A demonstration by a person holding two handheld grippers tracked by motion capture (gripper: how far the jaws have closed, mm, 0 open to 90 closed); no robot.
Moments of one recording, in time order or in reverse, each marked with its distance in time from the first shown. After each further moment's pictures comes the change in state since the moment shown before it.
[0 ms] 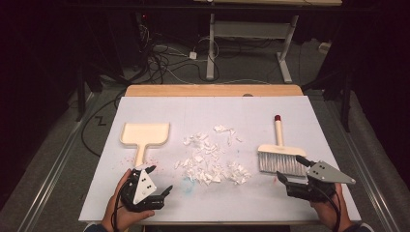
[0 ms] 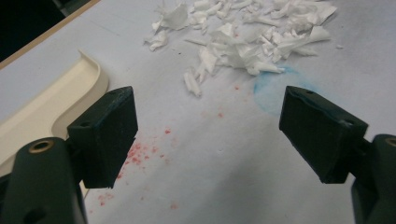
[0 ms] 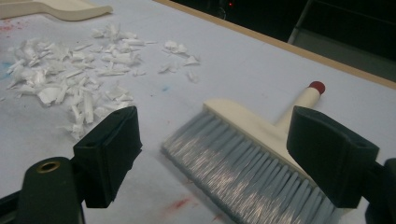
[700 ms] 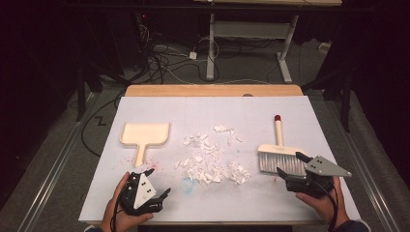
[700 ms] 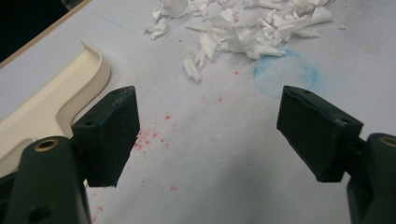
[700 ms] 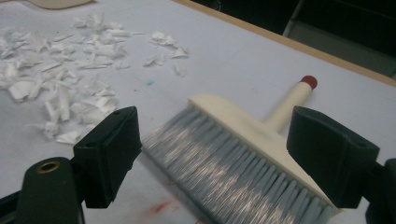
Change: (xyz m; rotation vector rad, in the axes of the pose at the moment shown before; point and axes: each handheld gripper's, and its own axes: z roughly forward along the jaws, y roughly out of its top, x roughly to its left) left arm -0.006 -0.006 -0.004 0.029 0.026 0.023; right arm -0.010 0.001 0.011 0.039 -0.020 -0.008
